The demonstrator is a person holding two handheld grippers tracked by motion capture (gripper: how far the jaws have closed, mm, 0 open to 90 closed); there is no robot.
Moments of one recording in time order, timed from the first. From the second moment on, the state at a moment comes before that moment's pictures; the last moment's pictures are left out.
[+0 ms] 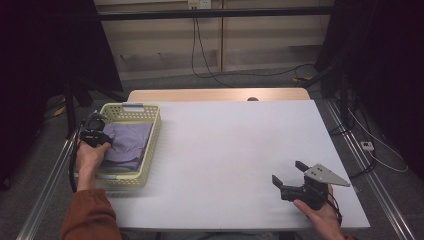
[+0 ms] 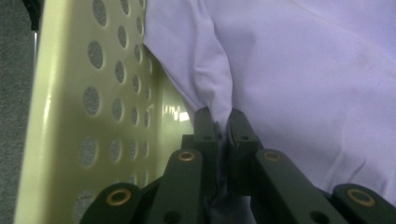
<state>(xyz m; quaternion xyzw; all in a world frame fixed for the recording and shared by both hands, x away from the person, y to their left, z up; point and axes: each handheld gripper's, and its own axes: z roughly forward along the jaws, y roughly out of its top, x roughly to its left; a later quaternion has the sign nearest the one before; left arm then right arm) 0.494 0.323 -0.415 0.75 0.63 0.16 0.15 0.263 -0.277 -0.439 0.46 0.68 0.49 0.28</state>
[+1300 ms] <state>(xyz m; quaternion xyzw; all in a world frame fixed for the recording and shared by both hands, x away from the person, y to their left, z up) 0.488 0.330 -0.406 0.75 0.60 0.16 0.23 0.263 -0.278 -0.439 0.47 0.68 0.49 0.28</state>
